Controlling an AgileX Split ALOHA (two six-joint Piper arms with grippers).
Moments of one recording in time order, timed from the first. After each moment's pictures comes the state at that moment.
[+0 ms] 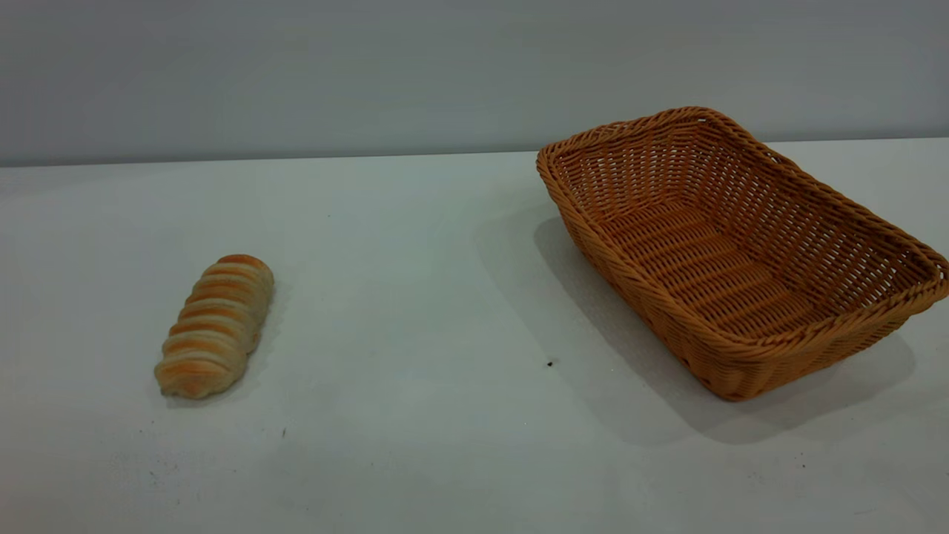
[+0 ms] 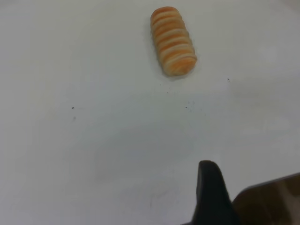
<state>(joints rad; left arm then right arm) -0.07 -0.02 -0.49 -0.08 1.14 0.16 0.15 -0.02 -0.47 0.03 1.14 -0.05</state>
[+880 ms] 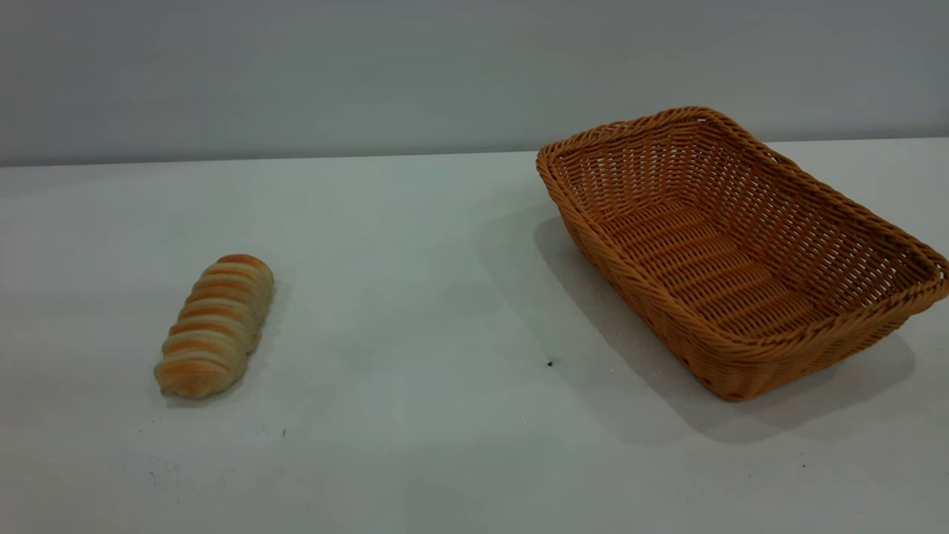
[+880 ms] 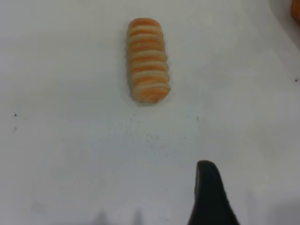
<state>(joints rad) -0.07 0.56 -0.51 -0.20 0.70 0.01 0.20 0.57 -0.48 0.19 0.66 0.22</state>
